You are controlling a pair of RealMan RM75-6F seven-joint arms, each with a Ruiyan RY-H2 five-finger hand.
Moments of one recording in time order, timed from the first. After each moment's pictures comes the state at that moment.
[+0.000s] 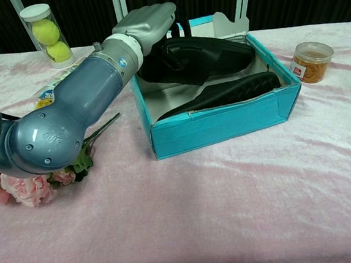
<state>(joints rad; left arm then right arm) -1.11 -1.99 -0.37 -1.02 1.01 1.08 0.42 -0.08 -1.09 0.05 -1.57 -1.47 1.57 0.07</state>
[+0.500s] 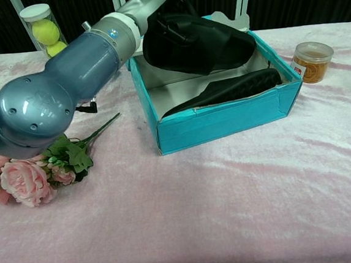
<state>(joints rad) -1.08 -1.91 -0.49 -1.15 0.98 0.97 0.14 -0.08 -1.09 0.05 -1.58 -1.46 1.56 0.05</state>
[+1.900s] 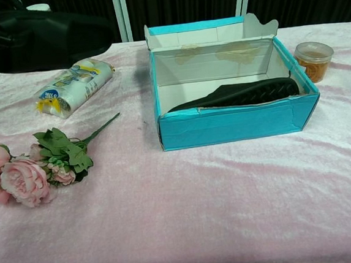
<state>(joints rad) -0.60 -1.59 -0.32 -1.33 1.12 1.30 -0.01 -0.01 -1.08 0.07 -1.60 -1.49 1.50 0.03</state>
